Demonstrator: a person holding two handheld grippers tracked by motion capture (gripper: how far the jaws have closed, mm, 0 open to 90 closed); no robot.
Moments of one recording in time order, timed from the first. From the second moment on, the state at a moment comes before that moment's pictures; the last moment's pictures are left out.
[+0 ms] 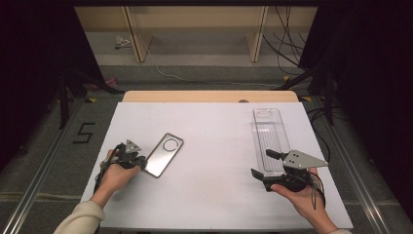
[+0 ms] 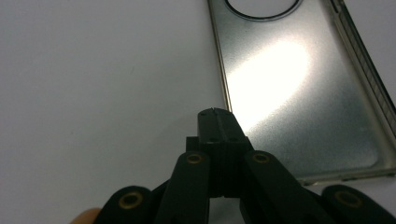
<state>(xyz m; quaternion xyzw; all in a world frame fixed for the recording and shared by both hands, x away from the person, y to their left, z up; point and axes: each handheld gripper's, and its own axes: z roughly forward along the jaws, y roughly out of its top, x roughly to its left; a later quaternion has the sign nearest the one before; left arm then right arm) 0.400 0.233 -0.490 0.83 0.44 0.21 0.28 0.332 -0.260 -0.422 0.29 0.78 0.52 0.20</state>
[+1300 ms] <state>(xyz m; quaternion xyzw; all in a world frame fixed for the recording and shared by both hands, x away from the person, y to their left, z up) 0.369 0.211 -0.484 0.87 0.39 0.19 0.25 0.331 -0.261 -0.422 0.29 0.78 0.52 0.20</state>
